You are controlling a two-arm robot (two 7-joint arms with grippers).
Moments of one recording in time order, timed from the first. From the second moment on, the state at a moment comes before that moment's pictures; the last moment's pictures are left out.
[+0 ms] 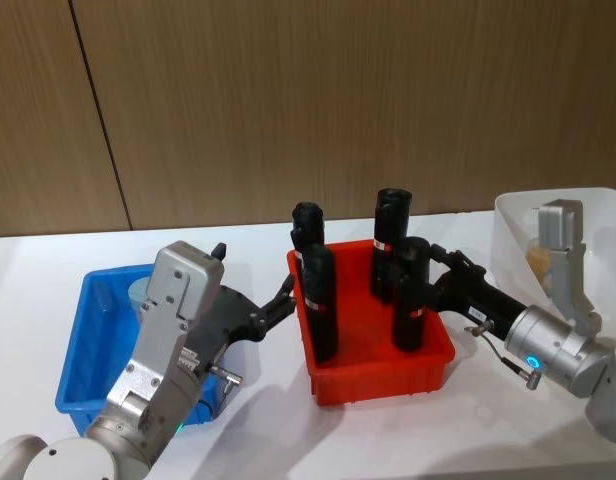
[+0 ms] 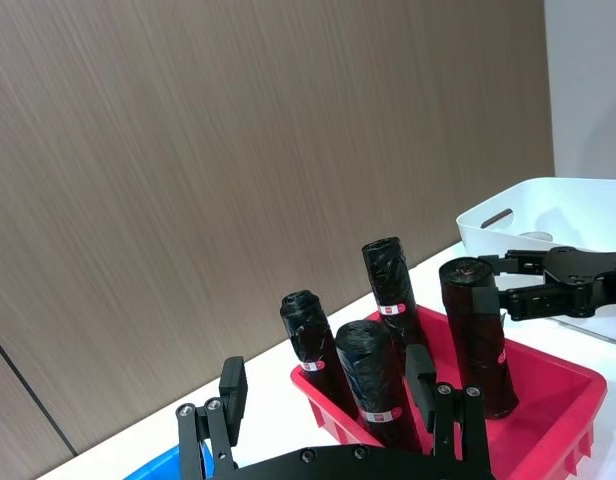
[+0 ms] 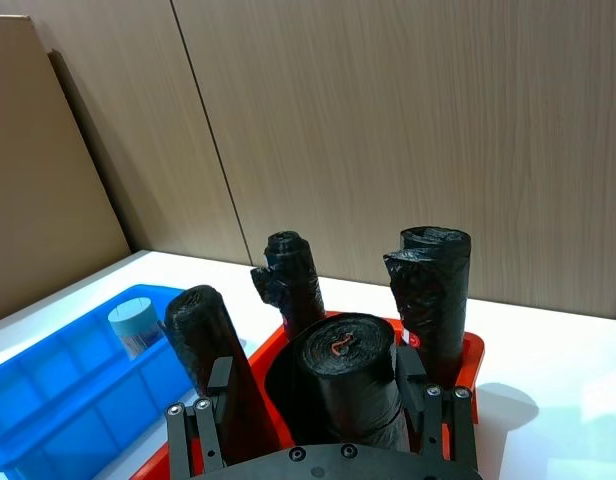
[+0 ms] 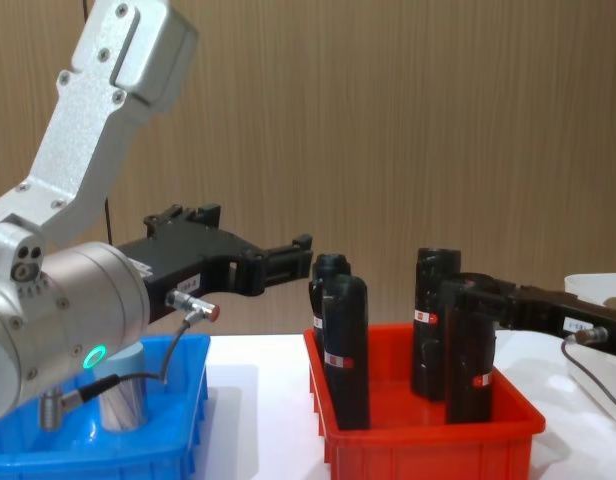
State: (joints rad) left arm -0.24 0.38 0.45 -1.63 -0.20 0.01 -0.01; right arm 0.57 0.18 -0.22 -0.84 0.43 -0.14 0.67
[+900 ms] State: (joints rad) left arm -0.24 0.38 0.45 -1.63 -0.20 0.01 -0.01; right arm 0.67 0.16 -0.23 -0.65 0.40 -0.22 0.70
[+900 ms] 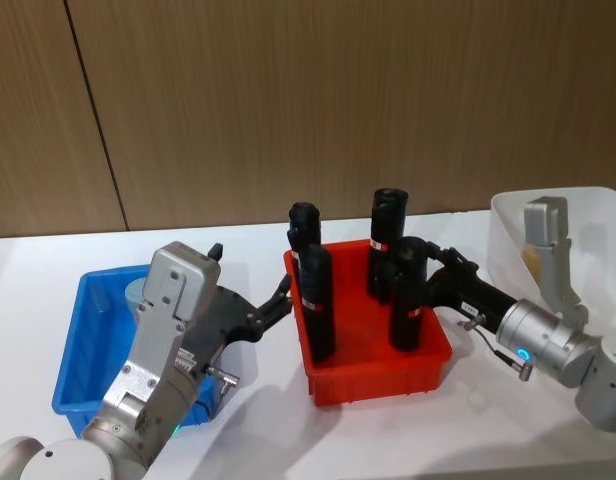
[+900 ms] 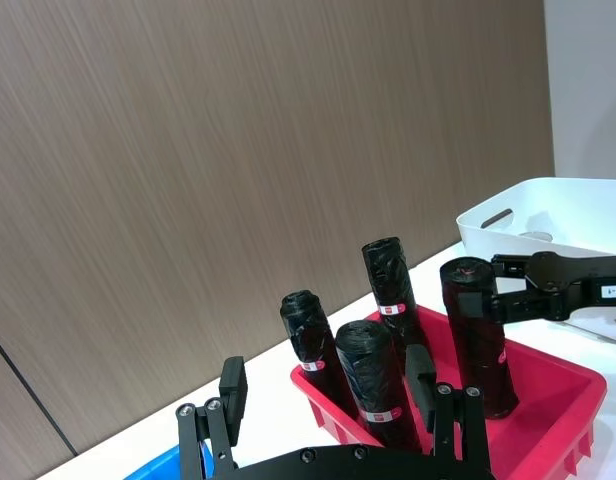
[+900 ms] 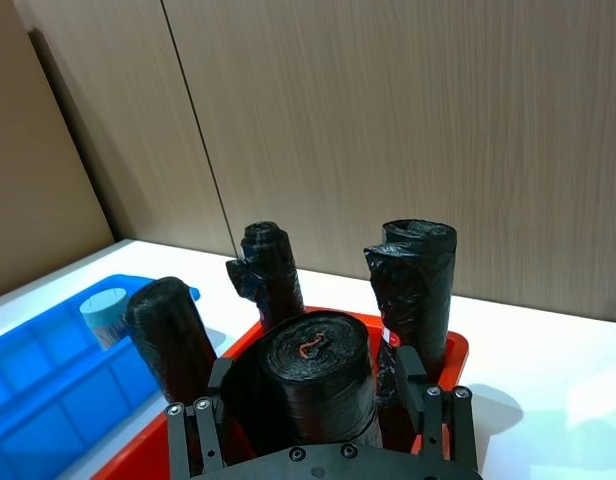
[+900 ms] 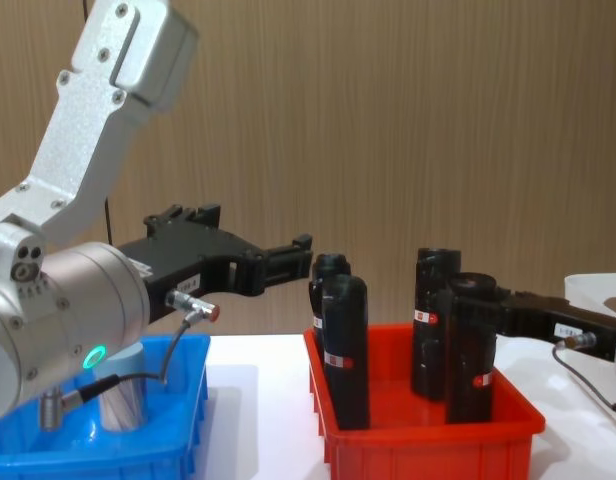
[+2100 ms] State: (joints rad) left arm -0.24 0.38 0.45 -1.63 -0.20 0.01 -0.01; right arm 0.70 0.15 -0.26 -0.65 0.33 -0.29 0.67
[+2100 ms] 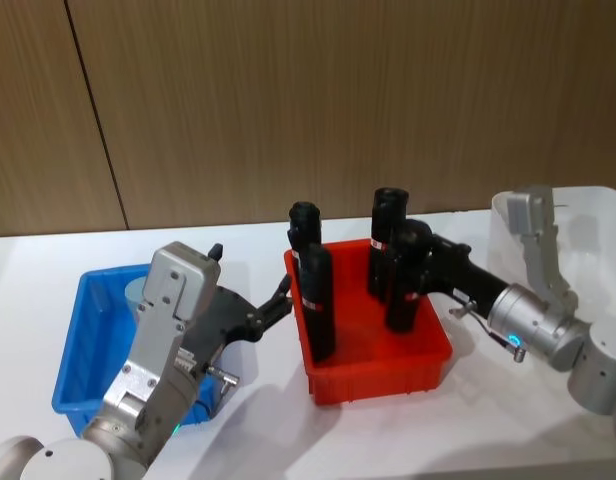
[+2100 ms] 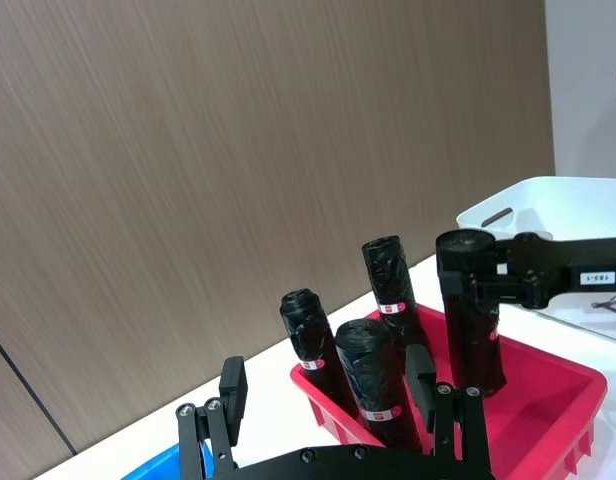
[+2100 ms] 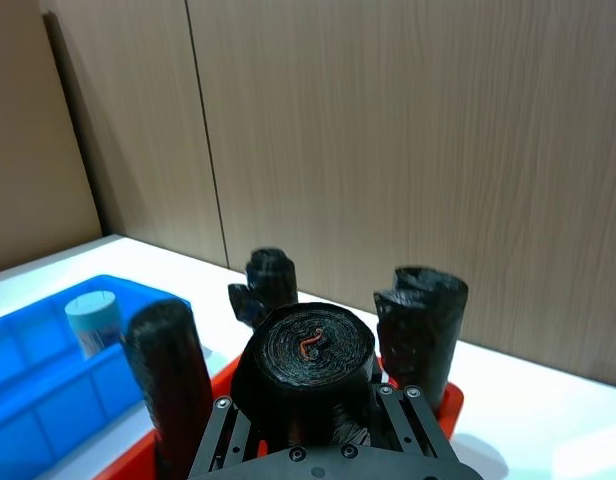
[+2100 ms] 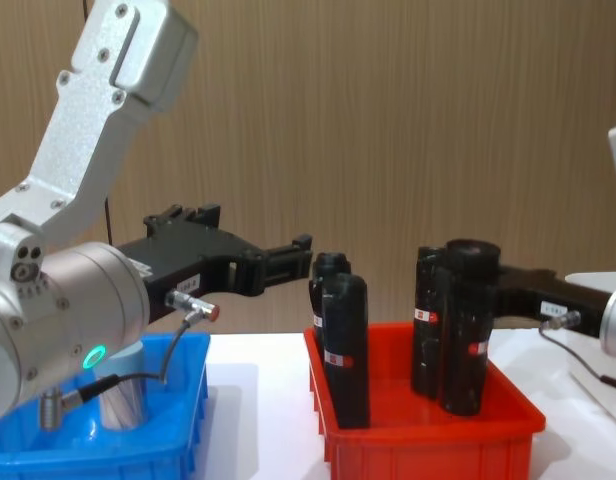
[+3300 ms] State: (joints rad) left arm -0.24 0.38 0.45 -1.63 -0.20 0.01 -0.01; right arm 0.38 0.32 -0.18 -1.43 0.24 -0.08 0.30
